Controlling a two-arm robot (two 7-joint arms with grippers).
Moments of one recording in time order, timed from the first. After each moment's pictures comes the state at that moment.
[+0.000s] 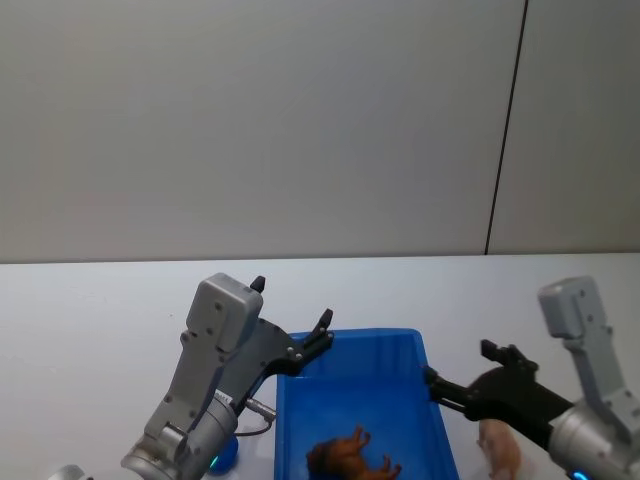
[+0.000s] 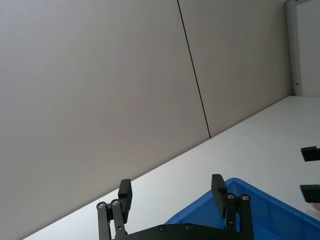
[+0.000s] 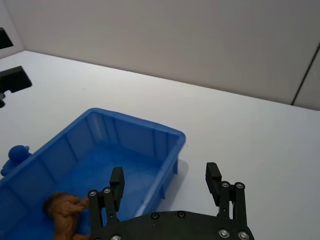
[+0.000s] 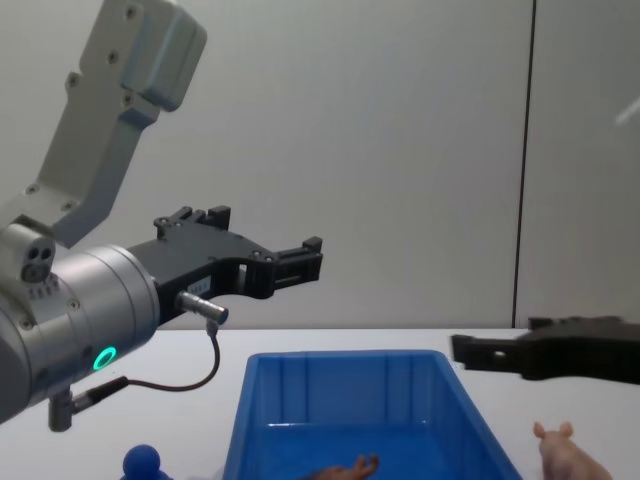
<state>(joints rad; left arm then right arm) -0.24 0.38 0.45 -1.63 -0.20 0.01 -0.01 0.17 0.28 -0.28 -1.62 0.28 0.34 0.26</state>
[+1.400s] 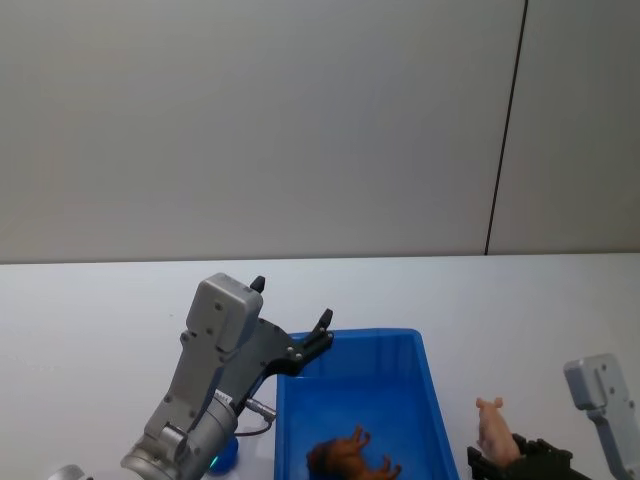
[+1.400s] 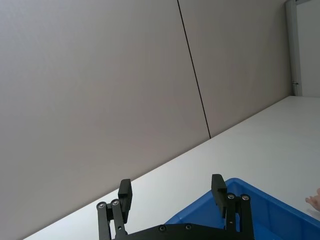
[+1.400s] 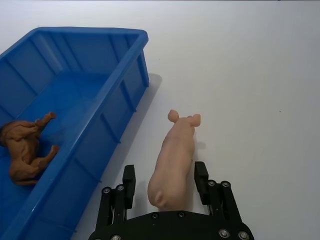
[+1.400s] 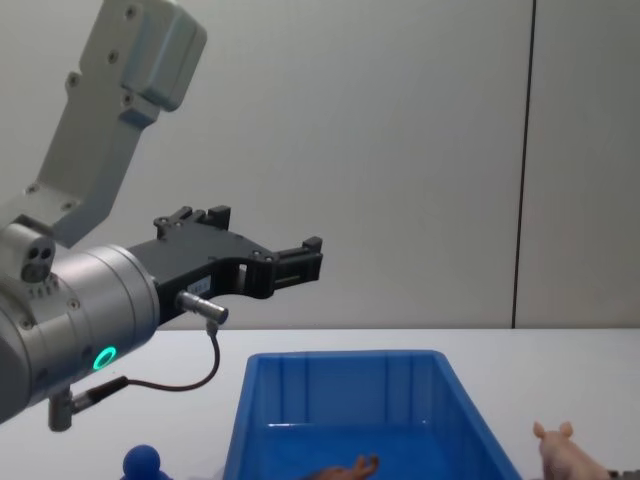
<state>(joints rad) -0.24 0.38 0.45 -1.63 -0.20 0.01 -0.01 0.05 0.32 -0.26 -1.59 0.38 0.44 0.17</state>
